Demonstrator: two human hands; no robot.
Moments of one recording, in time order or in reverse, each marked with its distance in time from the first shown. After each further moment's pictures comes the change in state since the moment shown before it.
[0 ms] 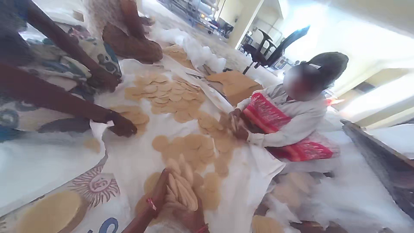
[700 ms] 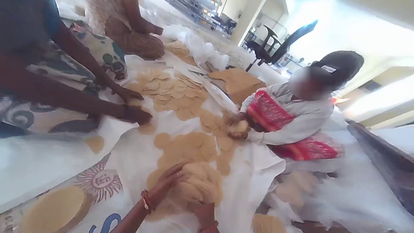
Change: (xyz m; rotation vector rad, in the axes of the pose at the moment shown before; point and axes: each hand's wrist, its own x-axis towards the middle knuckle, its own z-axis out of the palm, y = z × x) left_hand 0.002 0.026 -0.013 -0.059 -0.532 0.338; right_hand -0.002 -0.005 -0.022 0.240 0.184 0.119
